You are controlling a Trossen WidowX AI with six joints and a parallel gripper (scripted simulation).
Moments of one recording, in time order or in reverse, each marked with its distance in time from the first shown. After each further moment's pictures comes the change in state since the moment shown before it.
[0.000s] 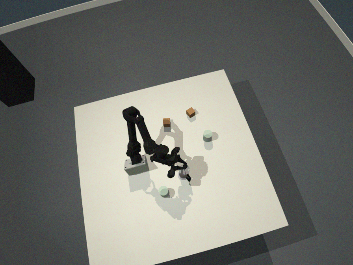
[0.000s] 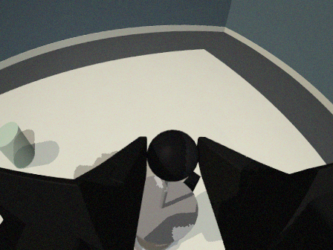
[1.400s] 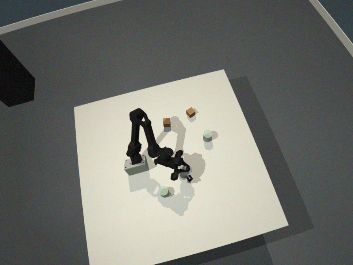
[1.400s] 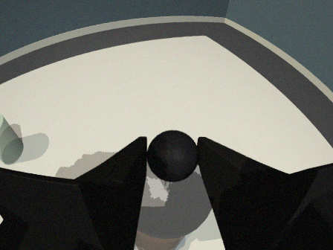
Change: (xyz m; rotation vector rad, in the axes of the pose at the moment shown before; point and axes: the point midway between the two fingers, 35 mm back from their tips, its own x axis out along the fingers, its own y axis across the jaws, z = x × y) arm 0.033 -0.001 -0.028 0.017 0.033 -0.001
